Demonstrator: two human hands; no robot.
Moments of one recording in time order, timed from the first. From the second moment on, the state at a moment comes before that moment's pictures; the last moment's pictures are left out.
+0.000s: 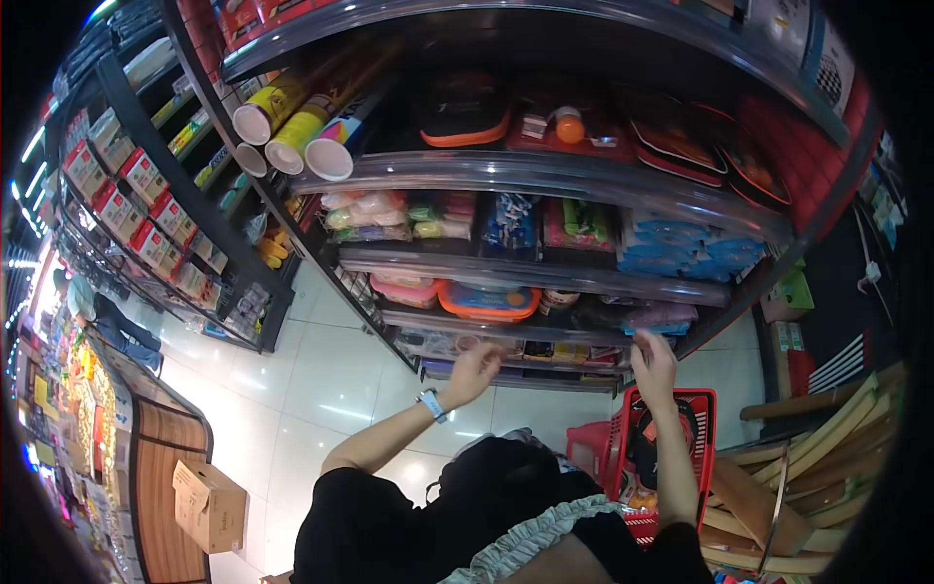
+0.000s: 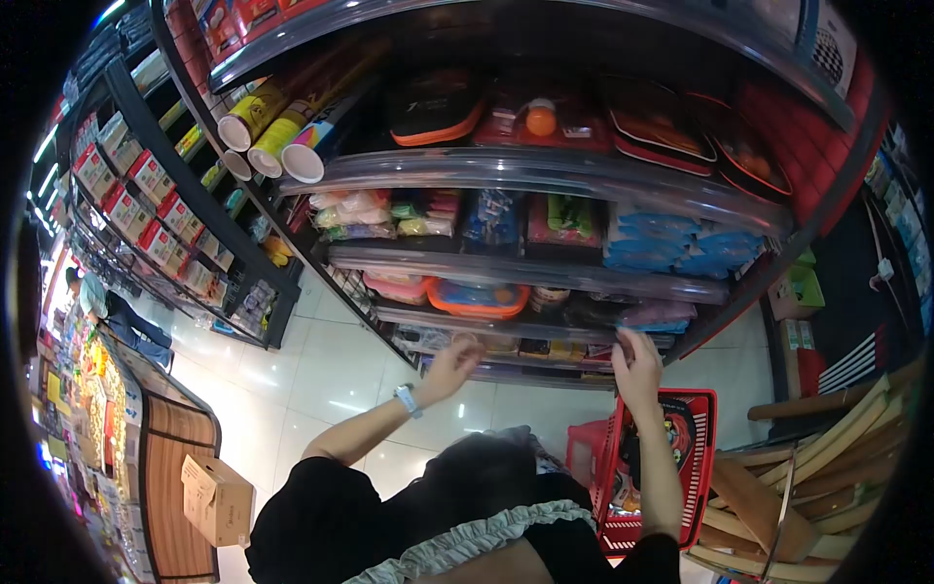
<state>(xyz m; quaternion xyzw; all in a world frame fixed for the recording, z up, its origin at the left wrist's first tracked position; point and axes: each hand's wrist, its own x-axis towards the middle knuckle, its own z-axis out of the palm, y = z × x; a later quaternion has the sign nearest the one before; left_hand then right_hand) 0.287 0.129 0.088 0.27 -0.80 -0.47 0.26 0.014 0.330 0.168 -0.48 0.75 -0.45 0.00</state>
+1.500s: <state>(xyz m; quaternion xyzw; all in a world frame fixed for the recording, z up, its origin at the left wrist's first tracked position) 0.422 -0.073 0.412 0.12 -0.83 0.31 0.44 0.112 -0.037 0.415 -0.75 0.59 -0.29 -0.09</state>
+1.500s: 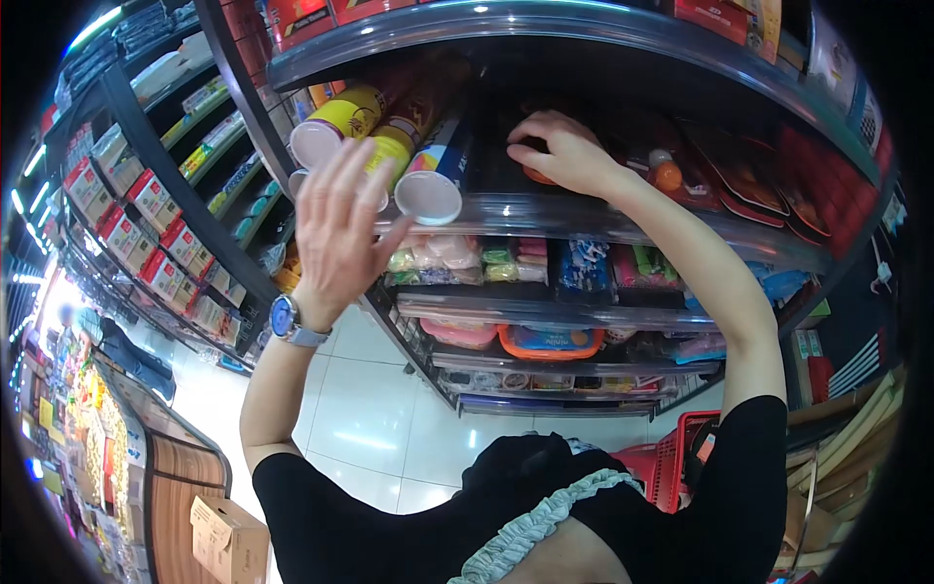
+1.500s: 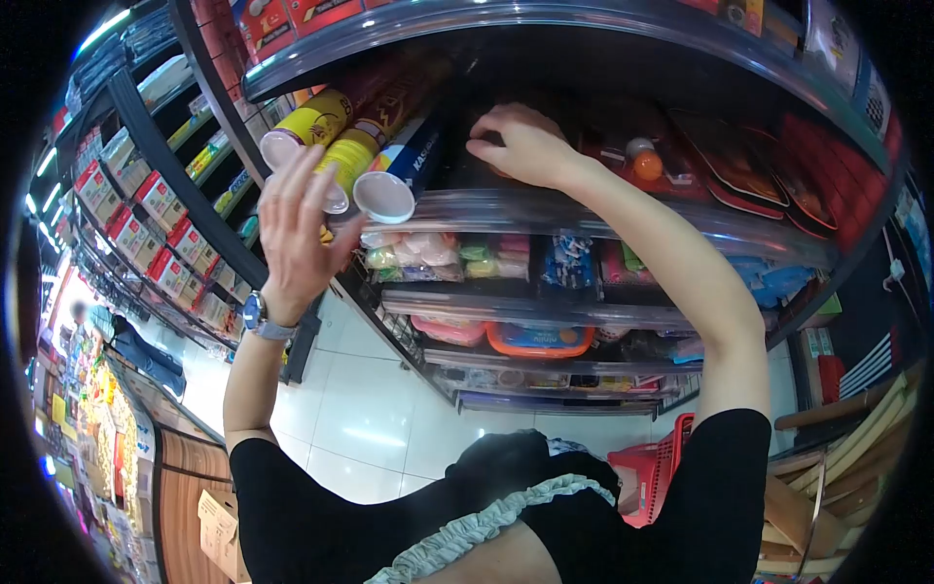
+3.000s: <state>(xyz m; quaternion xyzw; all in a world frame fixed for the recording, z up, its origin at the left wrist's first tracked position) 0.369 -0.175 0.482 0.23 -0.73 -0.59 0.26 0.178 -0.023 0.424 -0.52 0.46 -0.68 0.22</state>
